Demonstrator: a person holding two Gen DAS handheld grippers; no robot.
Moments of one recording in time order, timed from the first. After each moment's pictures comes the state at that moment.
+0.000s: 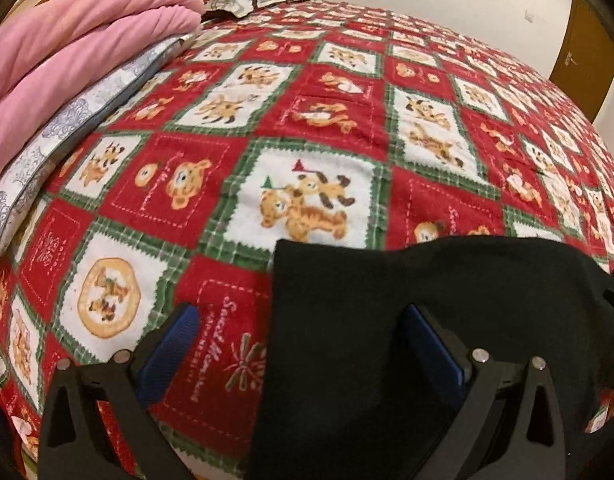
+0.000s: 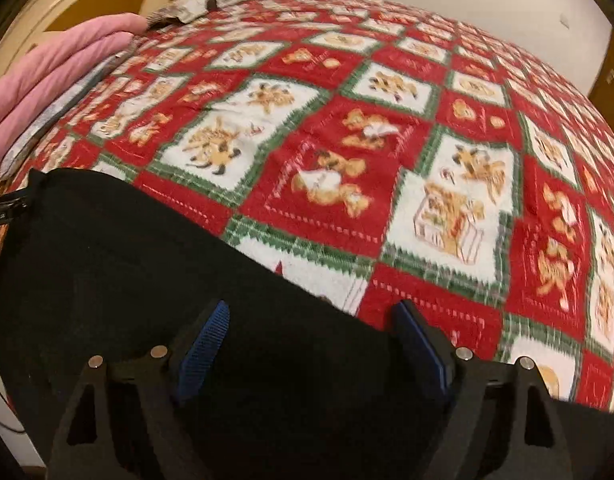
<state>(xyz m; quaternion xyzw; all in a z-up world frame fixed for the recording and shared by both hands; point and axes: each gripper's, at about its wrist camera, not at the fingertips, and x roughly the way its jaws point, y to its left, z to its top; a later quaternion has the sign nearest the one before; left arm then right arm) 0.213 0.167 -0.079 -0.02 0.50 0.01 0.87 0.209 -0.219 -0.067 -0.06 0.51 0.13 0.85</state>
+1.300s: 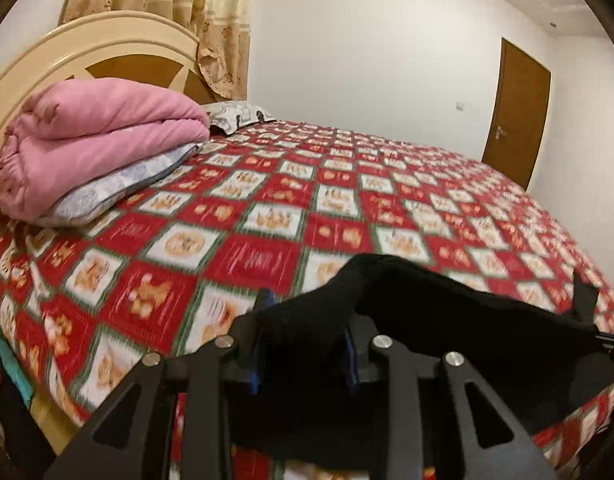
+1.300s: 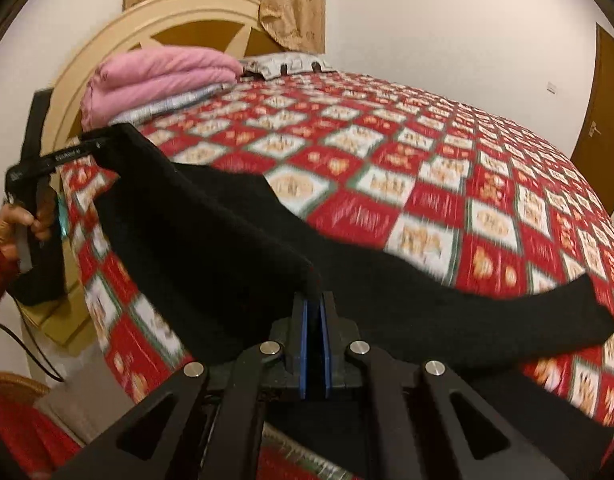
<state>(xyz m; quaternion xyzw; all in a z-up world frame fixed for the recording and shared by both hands) 0.001 0.180 -0.018 -0.04 0.28 -0.05 0.96 -0.093 -0.186 -0.013 -0.09 0.37 0.16 0.91</state>
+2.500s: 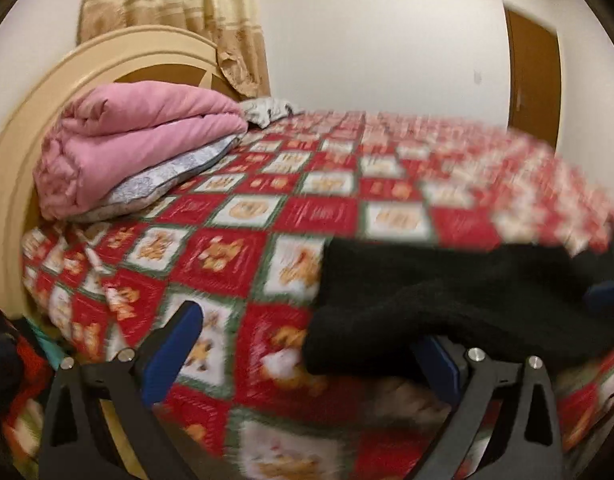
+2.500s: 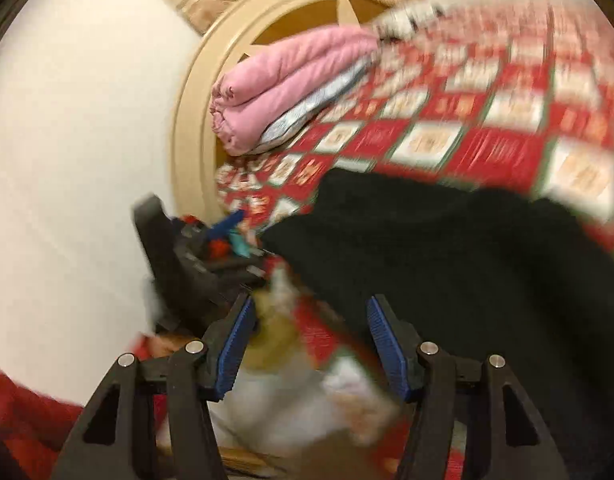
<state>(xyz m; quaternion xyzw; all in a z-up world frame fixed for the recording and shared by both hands) -0.040 0.207 -0.052 0.05 0.29 0.01 0.95 -0.042 -0.028 -0.026 0.17 0.45 0.43 0.76</state>
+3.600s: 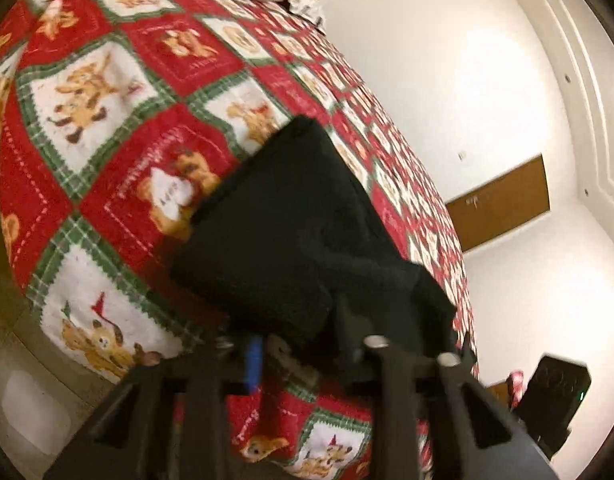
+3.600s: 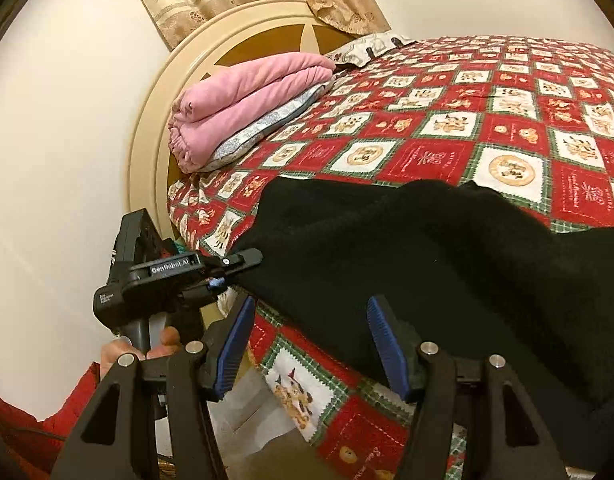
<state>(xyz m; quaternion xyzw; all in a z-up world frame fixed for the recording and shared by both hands) -0.042 0.234 -0.107 -0.39 0.40 -0.12 0.82 -0.078 -0.050 -0.025 0.11 0.40 0.33 0.85</state>
